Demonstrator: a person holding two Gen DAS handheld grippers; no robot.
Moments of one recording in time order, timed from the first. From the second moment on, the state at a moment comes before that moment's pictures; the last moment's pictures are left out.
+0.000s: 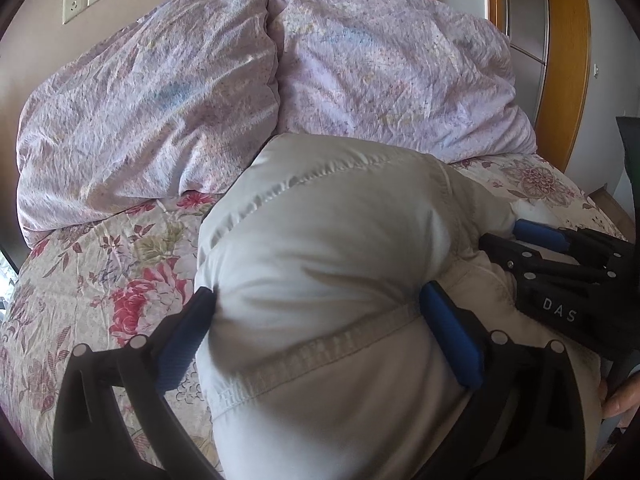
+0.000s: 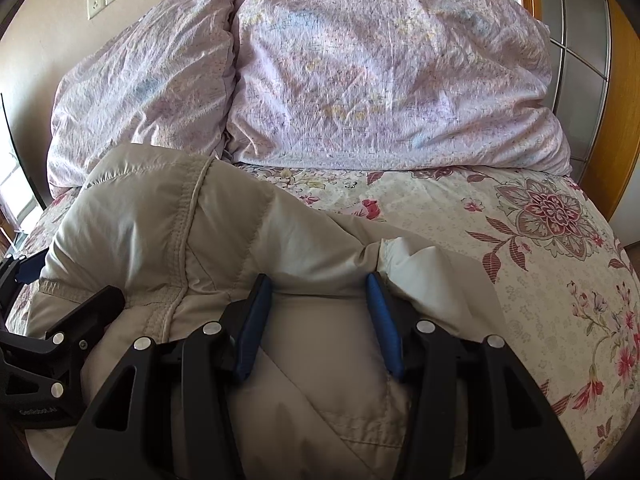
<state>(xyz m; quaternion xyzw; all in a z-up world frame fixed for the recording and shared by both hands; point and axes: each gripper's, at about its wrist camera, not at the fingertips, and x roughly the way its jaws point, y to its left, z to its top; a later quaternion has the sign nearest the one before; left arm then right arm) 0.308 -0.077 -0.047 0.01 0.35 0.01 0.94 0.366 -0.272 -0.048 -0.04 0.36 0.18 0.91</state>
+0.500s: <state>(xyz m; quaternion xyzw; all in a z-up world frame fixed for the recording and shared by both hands) 0.344 -0.079 -0.006 0.04 0.35 0.02 0.94 0.354 -0.314 -0.034 -0.02 0.32 0.14 0.94</state>
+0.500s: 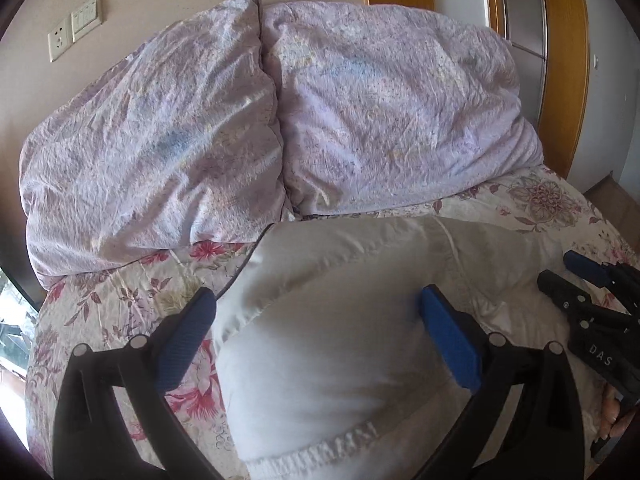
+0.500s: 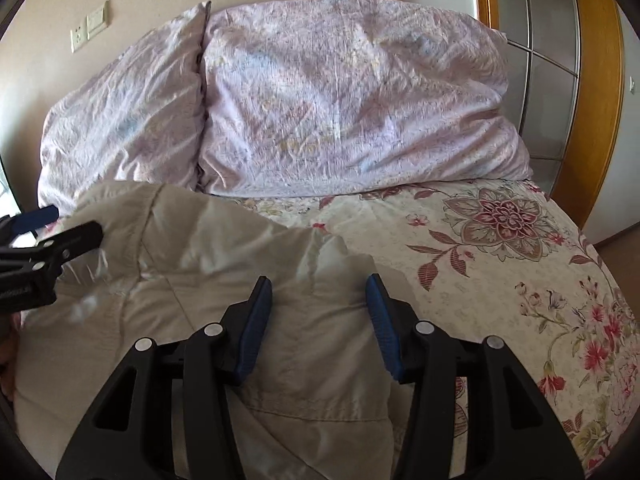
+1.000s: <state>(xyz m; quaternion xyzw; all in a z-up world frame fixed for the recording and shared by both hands) 0.352 -0.085 -0.033 0.04 0.36 0.02 0.93 0.363 -0.315 -0.051 0.00 0.33 0.14 0.93</state>
